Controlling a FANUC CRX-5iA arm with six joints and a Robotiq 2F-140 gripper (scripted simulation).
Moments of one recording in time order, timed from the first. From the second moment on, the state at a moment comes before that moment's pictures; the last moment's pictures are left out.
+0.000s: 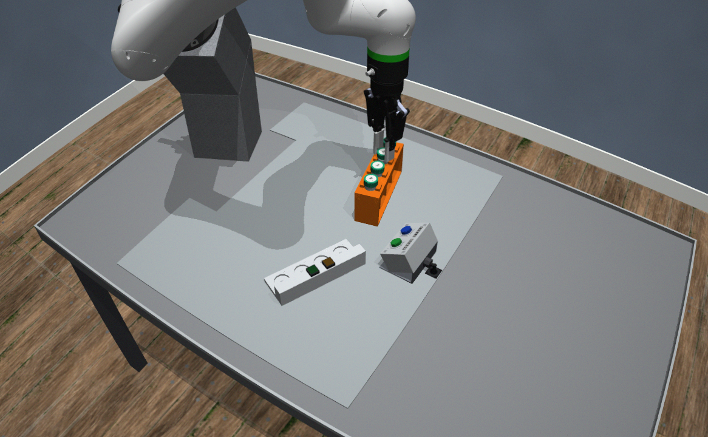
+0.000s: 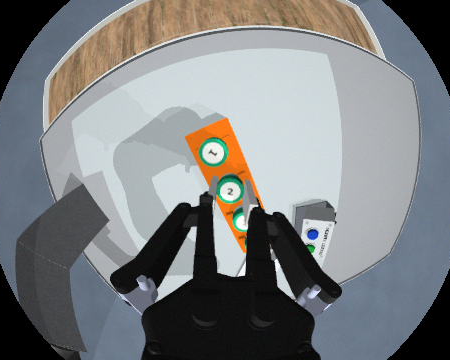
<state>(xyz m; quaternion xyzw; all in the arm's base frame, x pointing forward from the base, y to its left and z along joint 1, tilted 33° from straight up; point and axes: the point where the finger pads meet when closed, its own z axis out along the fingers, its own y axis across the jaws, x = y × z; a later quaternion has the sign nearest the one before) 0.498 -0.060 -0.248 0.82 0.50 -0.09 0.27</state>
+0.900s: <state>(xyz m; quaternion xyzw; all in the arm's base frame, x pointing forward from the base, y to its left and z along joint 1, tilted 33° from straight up) 0.497 -0.060 -0.248 0.60 0.74 -0.16 0.24</state>
